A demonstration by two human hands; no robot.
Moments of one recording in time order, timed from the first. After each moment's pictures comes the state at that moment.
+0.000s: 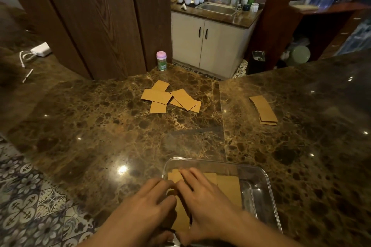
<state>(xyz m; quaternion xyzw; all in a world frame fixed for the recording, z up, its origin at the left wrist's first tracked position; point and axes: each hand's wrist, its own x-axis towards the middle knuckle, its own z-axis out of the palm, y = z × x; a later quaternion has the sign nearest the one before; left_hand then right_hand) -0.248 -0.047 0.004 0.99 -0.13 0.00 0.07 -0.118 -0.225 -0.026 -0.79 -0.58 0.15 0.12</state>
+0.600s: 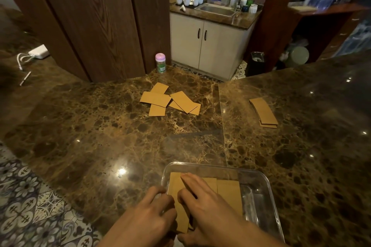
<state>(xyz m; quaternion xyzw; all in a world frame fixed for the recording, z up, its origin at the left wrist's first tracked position) -0.244 -0.054 -0.016 0.98 -0.14 0.09 0.06 -0.120 -0.229 -0.025 -0.81 -0.53 0.23 0.13</state>
